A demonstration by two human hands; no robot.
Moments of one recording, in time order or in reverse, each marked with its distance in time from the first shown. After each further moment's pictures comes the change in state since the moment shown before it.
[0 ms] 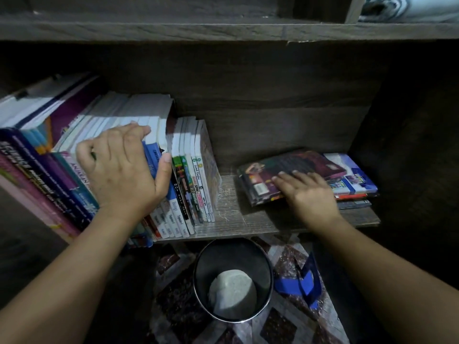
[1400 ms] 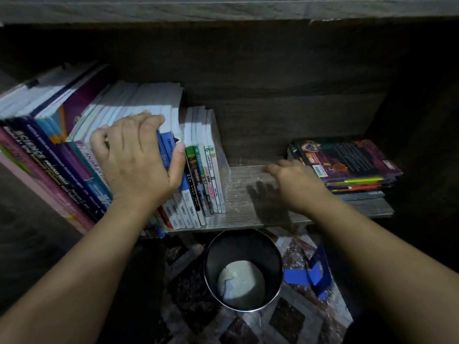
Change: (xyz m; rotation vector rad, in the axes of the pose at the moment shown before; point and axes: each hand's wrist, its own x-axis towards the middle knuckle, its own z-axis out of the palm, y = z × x) left_hand -0.002 -0.007 0.001 -0.004 0.020 0.056; right_hand 0.043 -0.056 -0.044 0.225 -0.412 0.145
